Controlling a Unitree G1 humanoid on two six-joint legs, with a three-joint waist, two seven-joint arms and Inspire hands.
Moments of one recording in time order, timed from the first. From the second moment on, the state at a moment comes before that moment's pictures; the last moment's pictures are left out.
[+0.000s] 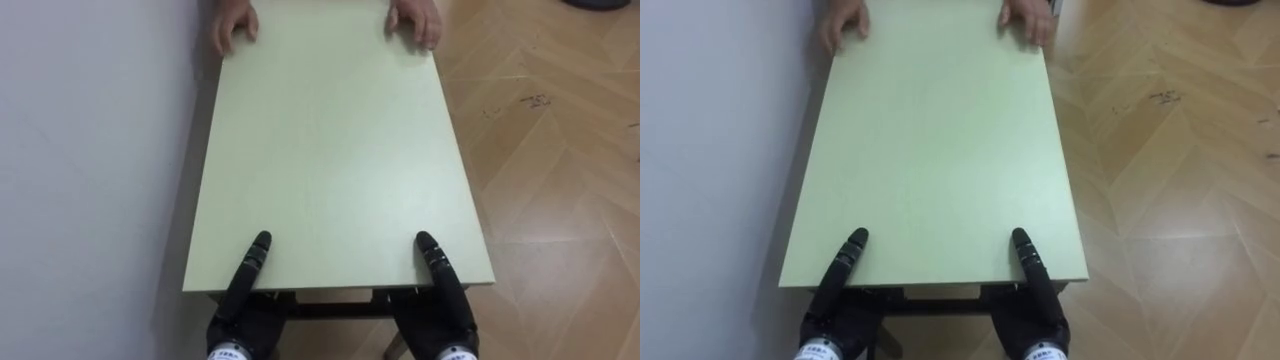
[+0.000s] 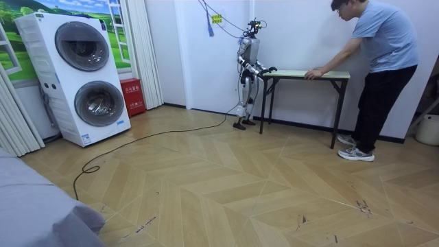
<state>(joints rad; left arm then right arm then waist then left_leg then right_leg) 0.32 0.12 -0.29 0.19 -1.24 -0.04 -0.02 0.34 -0.15 0.29 0.15 1.51 -0.08 0.02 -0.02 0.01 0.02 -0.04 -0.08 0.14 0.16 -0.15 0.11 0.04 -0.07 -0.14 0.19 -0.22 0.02</state>
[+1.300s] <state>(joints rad) 0.29 0.19 -0.29 0.35 -0.93 0.01 -0.10 0.35 -0.22 0.26 0.29 1.13 -0.01 0.38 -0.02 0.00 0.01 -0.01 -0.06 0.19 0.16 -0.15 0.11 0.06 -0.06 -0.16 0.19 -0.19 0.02</state>
